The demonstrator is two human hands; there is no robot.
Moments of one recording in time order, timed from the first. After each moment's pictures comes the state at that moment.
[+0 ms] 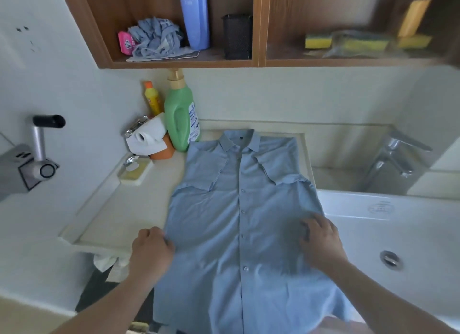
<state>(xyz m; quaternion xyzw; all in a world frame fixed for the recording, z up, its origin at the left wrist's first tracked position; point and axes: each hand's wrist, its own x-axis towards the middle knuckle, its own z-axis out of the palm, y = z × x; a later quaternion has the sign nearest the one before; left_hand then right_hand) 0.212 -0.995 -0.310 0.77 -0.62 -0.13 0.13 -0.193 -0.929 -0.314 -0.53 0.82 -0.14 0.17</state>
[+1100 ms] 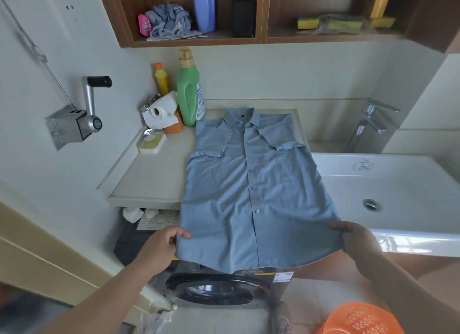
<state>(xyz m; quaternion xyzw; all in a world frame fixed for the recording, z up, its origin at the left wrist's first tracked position) 0.288 -0.853 -0.293 0.63 -0.67 -0.38 0.14 -0.171 -0.748 -0.322 -0.24 0.83 -0.39 0.33</state>
